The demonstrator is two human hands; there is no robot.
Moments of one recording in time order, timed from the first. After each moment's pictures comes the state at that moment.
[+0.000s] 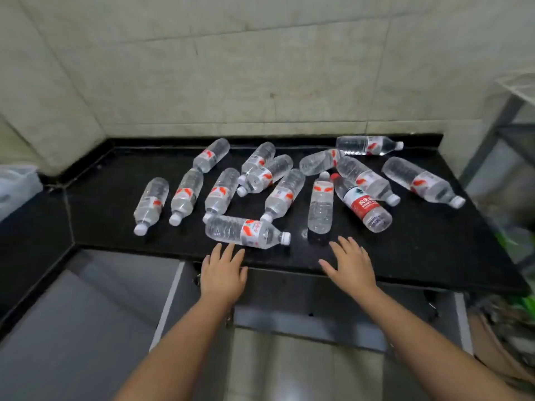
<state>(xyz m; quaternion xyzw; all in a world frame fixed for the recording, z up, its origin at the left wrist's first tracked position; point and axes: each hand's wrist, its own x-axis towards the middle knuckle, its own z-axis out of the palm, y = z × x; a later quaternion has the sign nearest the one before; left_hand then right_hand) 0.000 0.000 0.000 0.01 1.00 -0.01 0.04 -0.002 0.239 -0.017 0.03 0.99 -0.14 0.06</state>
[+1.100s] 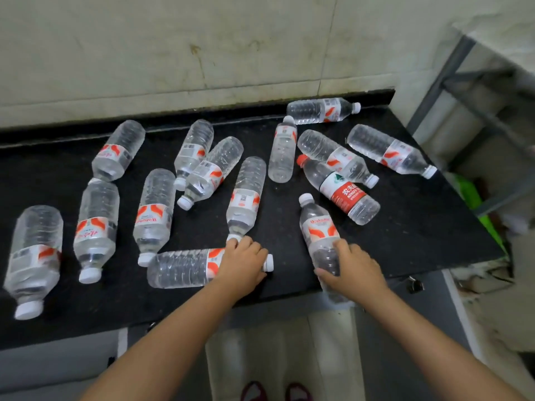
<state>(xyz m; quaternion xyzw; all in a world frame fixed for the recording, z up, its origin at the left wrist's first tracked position) -0.152 0.048 -0.028 0.38 0.91 -0.09 0.10 -0.060 0.228 -0.007 0.25 0.94 -0.15 0.16</state>
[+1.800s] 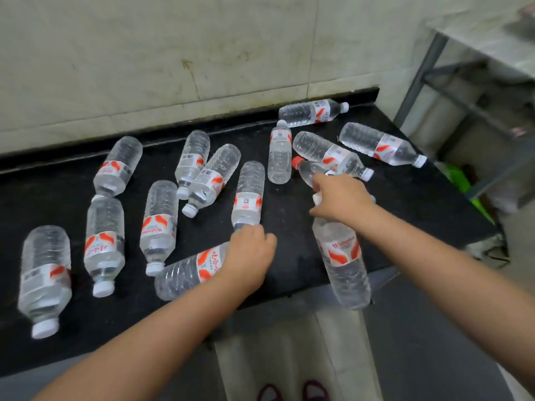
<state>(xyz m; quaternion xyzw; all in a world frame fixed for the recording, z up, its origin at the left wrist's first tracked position) -0.128 0.040 0.031 0.38 0.91 -0.15 0.08 -0.120 0.208 0.080 0.19 0.97 -0.07 0.09</state>
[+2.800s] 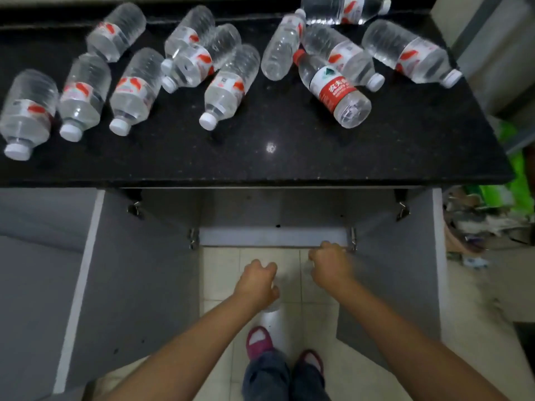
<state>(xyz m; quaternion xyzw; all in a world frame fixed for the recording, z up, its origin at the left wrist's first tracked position) 0.080 0.100 -0.158 0.11 0.91 0.08 0.39 0.086 0.249 -0.158 0.09 0.94 -0.11 0.30</state>
